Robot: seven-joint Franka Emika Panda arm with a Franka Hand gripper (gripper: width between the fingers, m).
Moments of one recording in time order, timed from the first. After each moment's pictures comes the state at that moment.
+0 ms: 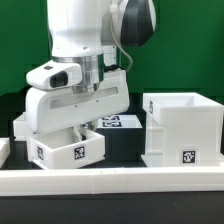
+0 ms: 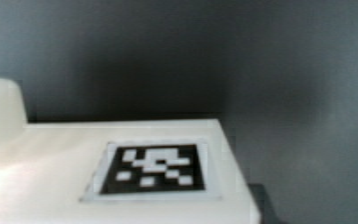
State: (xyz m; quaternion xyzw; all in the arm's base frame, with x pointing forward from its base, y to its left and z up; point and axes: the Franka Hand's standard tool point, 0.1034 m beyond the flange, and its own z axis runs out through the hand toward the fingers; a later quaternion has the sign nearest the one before) arm 0.514 -0.065 0.018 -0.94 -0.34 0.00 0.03
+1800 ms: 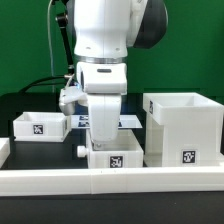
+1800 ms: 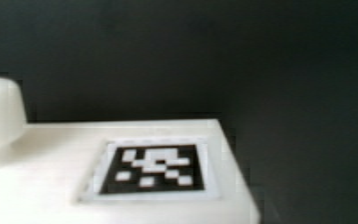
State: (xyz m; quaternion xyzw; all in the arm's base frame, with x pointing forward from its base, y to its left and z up) arm 0.538 -0.035 0.019 -0.70 -0.72 0.03 0.01
